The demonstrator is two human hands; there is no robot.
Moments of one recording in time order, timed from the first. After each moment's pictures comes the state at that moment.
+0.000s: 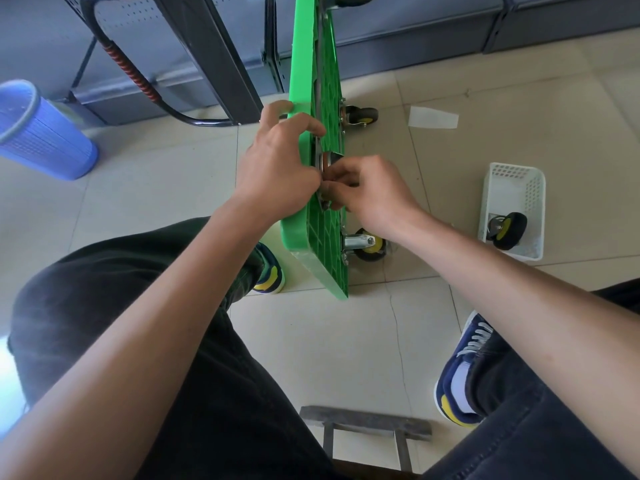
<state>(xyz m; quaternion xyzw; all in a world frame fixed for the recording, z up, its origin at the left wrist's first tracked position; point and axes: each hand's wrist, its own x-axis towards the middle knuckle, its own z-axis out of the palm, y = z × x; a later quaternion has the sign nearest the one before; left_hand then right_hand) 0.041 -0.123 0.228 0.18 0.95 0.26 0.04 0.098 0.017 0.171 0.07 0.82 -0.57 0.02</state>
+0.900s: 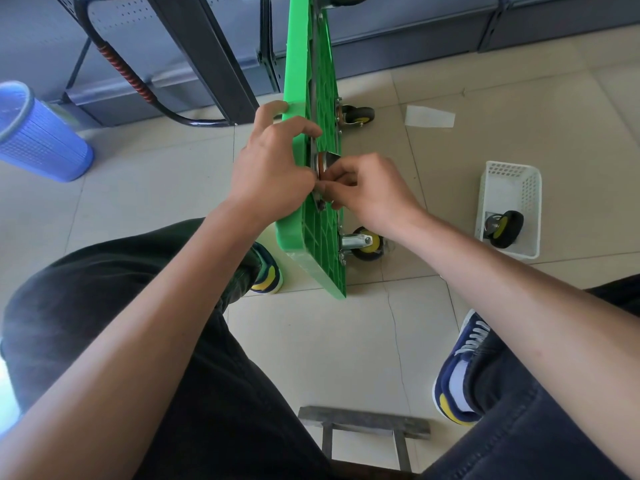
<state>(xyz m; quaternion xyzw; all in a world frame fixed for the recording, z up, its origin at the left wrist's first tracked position) 0.043 -0.123 0.230 0.17 0.95 0.26 0.04 0.095 0.022 0.166 0.07 0.84 -0.54 0.00</state>
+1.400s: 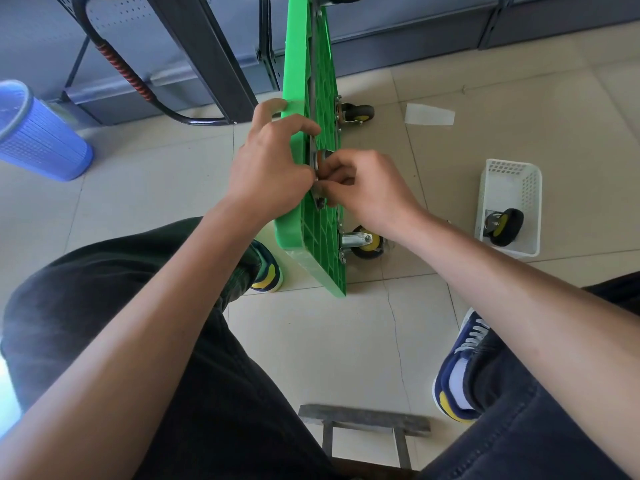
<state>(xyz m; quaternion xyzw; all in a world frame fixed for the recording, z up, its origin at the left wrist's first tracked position) 0.043 -0.124 0.229 0.18 0.95 0.27 0.04 0.098 0.021 0.168 0.04 0.82 -0.57 -0.02</state>
